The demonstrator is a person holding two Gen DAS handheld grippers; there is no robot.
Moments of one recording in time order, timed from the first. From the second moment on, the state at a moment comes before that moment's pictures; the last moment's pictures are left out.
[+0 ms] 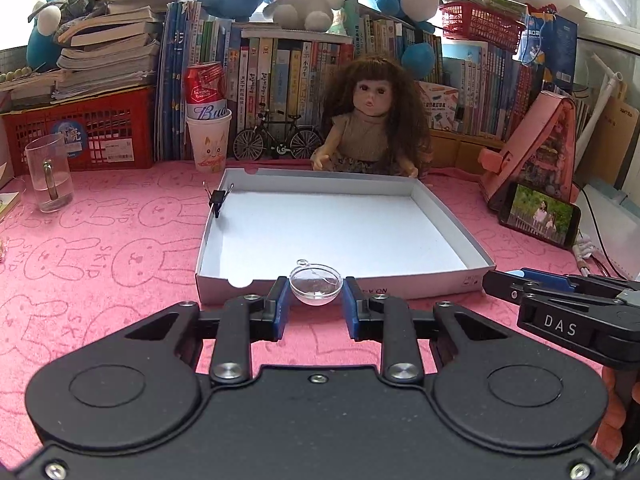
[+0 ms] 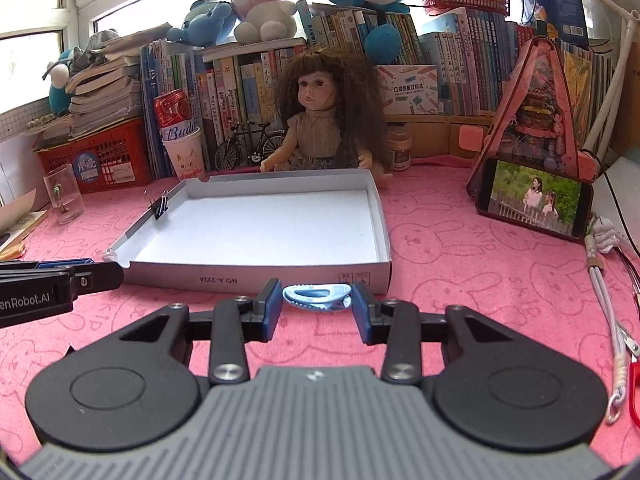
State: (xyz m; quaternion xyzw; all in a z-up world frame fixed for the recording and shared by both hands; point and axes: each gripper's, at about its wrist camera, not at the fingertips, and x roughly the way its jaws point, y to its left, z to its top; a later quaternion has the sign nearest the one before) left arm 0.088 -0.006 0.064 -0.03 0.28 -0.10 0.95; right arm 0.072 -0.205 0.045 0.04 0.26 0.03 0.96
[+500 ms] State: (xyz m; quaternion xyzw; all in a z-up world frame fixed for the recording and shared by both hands) left arm 0.177 -0.011 0.061 -0.03 0.31 -0.09 0.94; right arm 0.156 -0.207 0.057 0.03 0.30 0.06 0.95
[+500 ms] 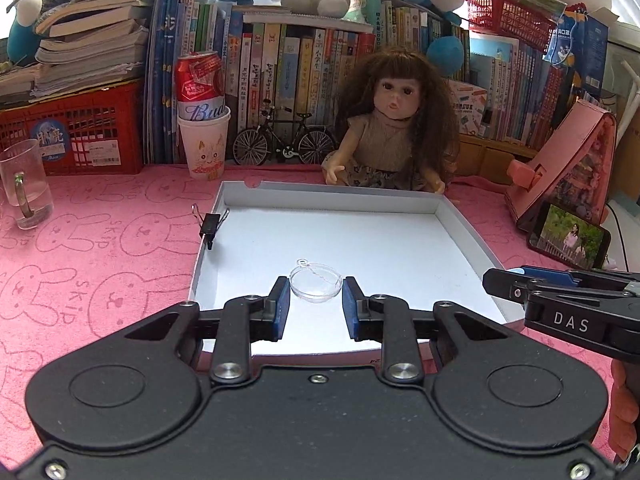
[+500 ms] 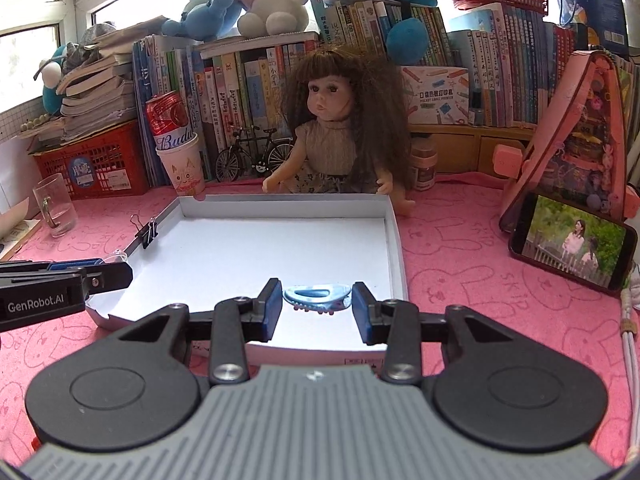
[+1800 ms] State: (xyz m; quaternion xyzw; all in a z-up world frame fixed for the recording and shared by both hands) left arm 0.247 -0.041 0.009 -0.02 0.39 -0.07 0.92; right arm 0.236 -0.202 0.017 0.04 0.41 0.05 0.91
